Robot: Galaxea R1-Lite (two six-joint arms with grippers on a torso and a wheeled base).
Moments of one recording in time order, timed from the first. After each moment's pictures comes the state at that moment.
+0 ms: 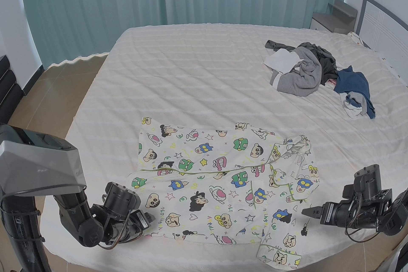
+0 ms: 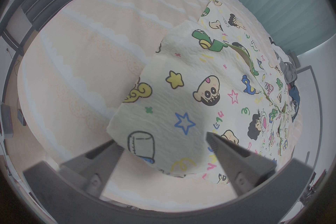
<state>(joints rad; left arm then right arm) -0.45 2.17 -0.37 -0.80 0.15 -0.95 0.32 1.71 -0.14 -0.75 0.00 0.58</state>
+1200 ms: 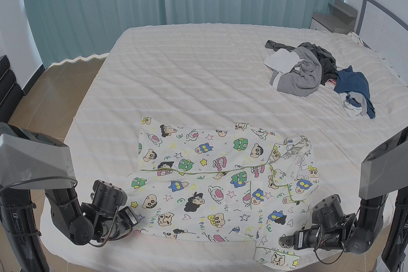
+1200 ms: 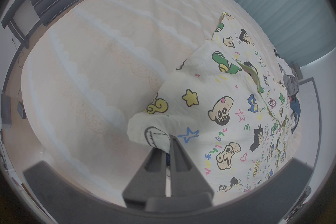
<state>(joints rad) -0.36 2.16 -0.31 -0.87 0.15 -0.94 0.51 2.18 -0.08 -1.10 -0.15 0.50</state>
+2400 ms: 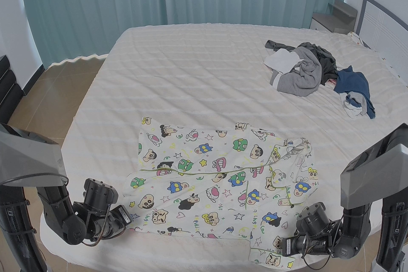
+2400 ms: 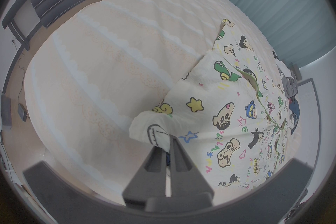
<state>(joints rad) -0.31 2.13 -0.27 -0.90 0.14 -0.89 0.60 2.28 -0.14 -1.10 -0.14 0.50</state>
